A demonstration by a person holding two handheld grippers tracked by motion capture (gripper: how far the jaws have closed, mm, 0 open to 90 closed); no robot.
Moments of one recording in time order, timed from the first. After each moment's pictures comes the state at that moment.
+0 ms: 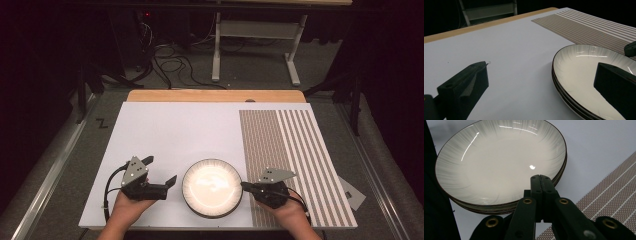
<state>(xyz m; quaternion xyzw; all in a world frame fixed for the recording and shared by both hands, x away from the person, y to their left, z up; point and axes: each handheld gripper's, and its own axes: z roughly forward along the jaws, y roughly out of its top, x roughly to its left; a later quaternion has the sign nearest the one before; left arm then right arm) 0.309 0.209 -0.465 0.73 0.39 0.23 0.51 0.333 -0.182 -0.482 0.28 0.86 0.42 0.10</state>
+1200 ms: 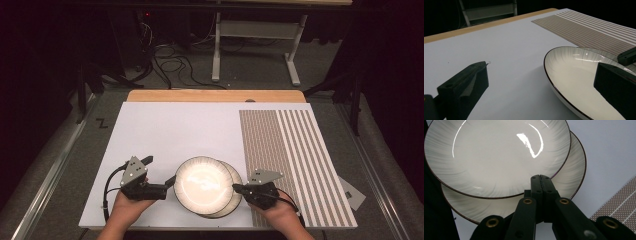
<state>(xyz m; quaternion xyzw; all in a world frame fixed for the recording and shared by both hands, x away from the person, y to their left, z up) 0.308 0.210 -0.463 0.73 0.39 0.23 0.51 0.331 -0.157 -0.488 0.27 0.87 0.41 0.10</state>
